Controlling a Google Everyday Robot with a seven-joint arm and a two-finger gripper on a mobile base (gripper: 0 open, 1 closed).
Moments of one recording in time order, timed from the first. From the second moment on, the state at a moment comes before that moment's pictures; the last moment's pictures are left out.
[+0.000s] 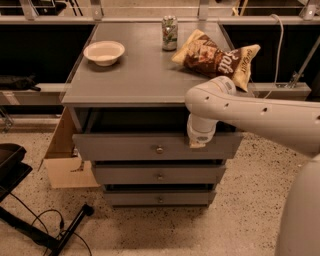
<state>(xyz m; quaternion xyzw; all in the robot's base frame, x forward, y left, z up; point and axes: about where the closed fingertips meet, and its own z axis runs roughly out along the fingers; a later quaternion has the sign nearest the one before) 0.621 -0.126 0.634 -0.70 0.70 -0.06 0.08</state>
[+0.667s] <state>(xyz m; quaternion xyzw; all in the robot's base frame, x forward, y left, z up) 0.618 -0.128 0.640 -0.70 0.70 -0.06 0.08</state>
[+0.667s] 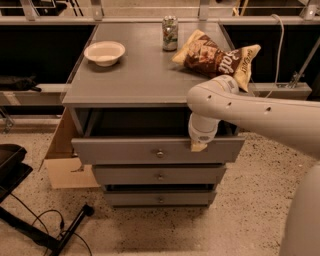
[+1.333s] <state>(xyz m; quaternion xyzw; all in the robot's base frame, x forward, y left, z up) 0.599 -0.133 0.645 -0.71 0.70 -0.05 0.08</state>
